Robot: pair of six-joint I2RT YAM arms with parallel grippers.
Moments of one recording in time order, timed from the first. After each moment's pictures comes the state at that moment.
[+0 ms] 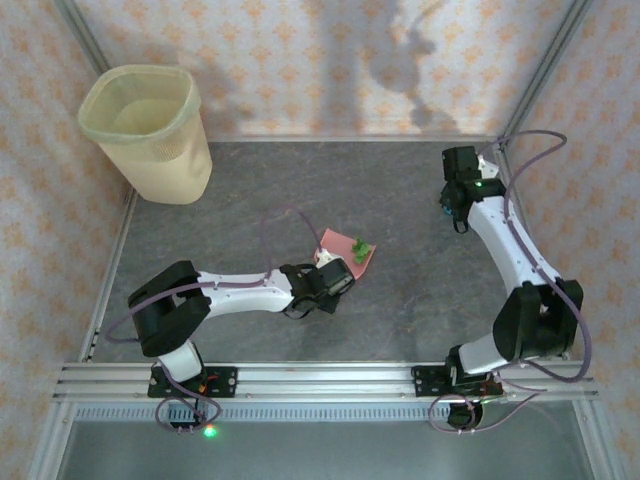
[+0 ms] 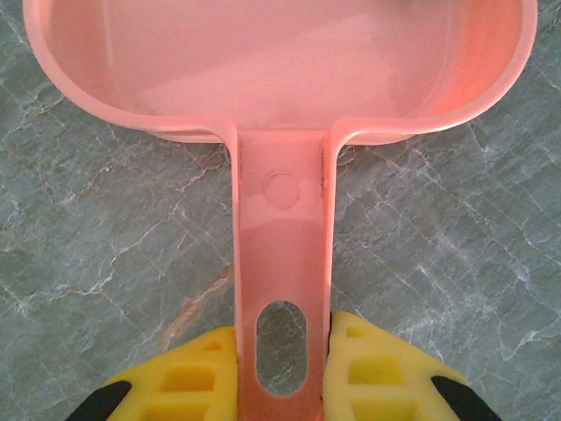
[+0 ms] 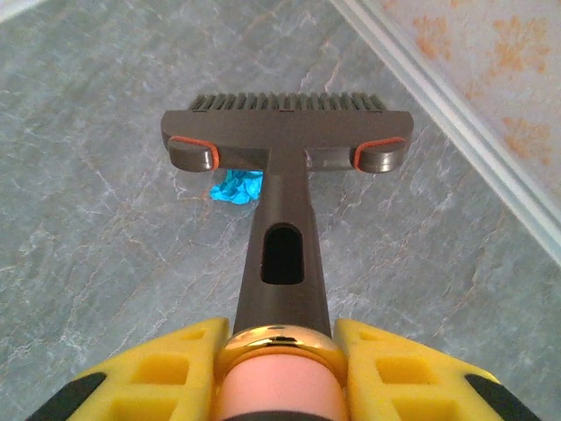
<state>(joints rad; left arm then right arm) -1.01 1.68 0.97 -0.44 -0.28 -0.64 0.12 1.48 1.29 -0.83 0.42 0.61</state>
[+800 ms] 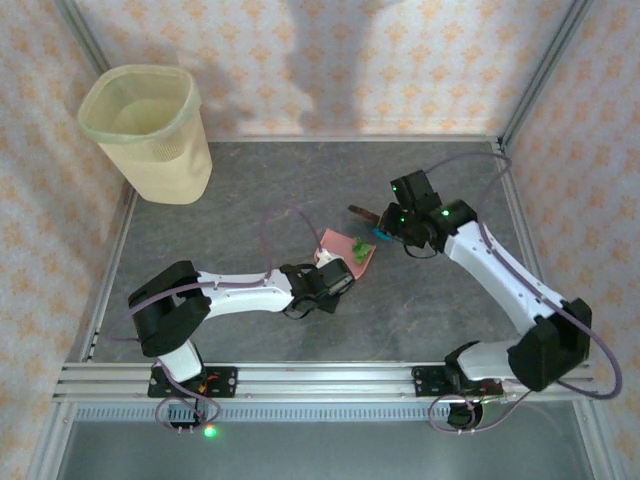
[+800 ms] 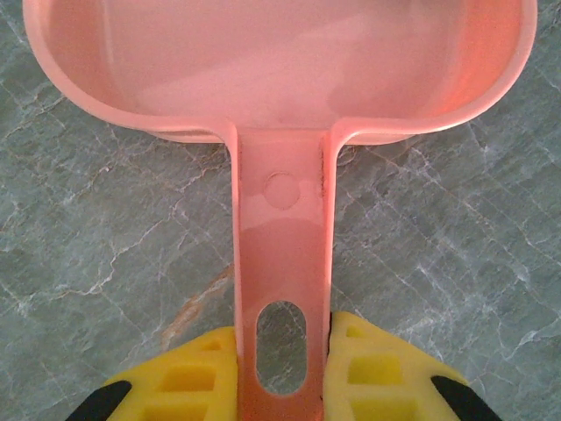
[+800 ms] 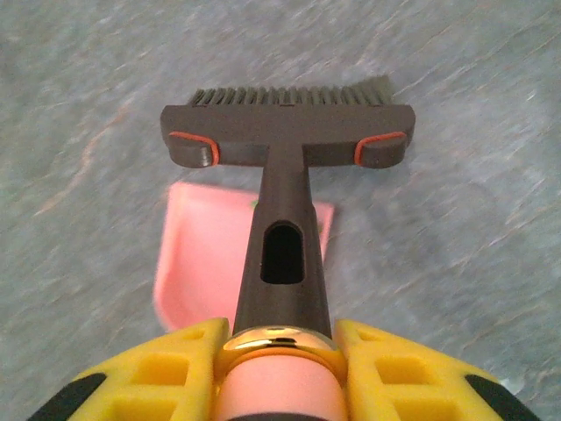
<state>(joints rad) -1.01 1.68 0.97 -0.44 -0.28 -0.64 0.49 1.29 1.20 -0.87 0.04 0.82</state>
